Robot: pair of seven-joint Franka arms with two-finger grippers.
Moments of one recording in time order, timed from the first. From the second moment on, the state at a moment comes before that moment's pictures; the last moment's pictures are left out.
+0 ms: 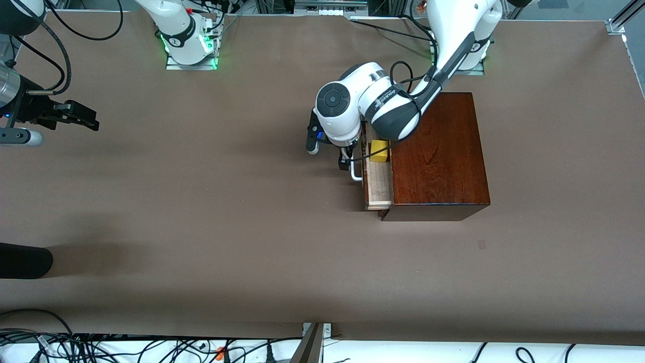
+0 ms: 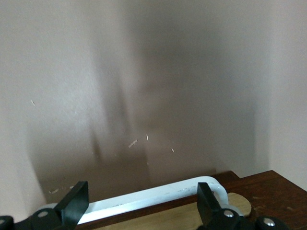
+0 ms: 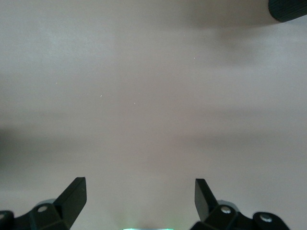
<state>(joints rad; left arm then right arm) -0.41 0.62 -0.42 -1.51 0.26 1.85 0.81 -0.04 0.04 0.04 -1.63 -0.02 1.56 0.01</state>
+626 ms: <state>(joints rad) -0.34 0.62 -0.42 -1.51 0.26 1.75 0.81 -0.04 0.04 0.04 -1.63 -0.02 1.54 0.01</state>
